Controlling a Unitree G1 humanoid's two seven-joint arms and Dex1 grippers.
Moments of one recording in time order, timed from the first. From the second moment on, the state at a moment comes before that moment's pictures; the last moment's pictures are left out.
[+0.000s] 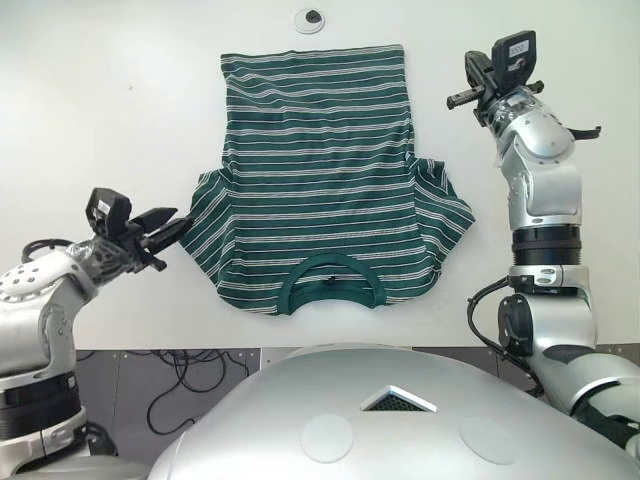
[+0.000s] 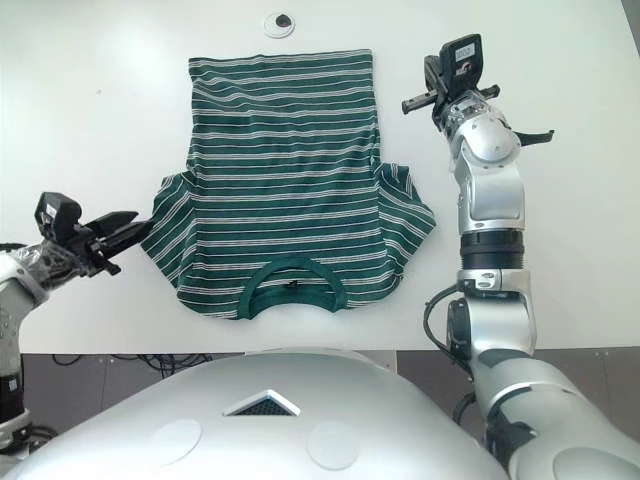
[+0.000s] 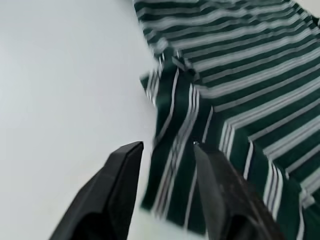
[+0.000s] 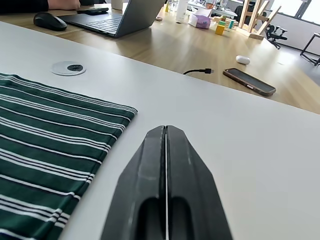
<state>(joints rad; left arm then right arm) 0.42 0.70 0.39 -0.29 -0.41 0.68 -0.85 -0.38 -0.29 -0.04 0.27 0.04 0.27 0.30</state>
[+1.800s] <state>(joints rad) 0.28 0.57 0.10 -0.42 -0.52 0.65 -0.68 0.01 -0.49 -0.33 -0.22 0.53 1.19 0.62</state>
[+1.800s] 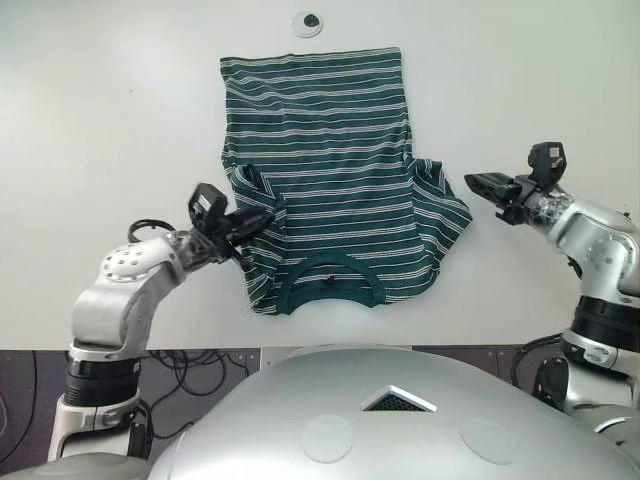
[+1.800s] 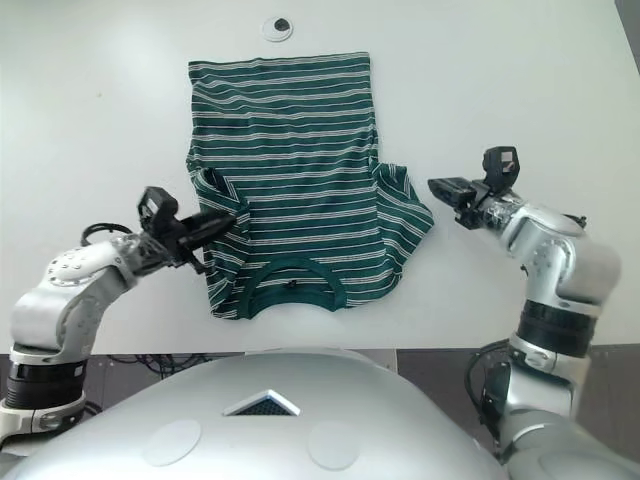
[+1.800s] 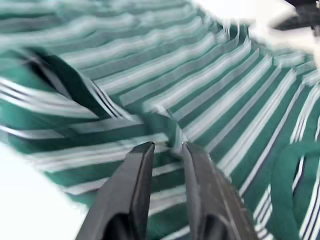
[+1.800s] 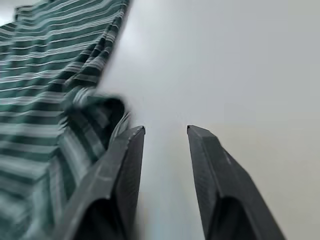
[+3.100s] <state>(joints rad) 0.27 0.54 0.08 -0.41 -0.53 0.65 -0.62 0.07 -0.65 0.01 -0.53 0.62 1.11 0.65</state>
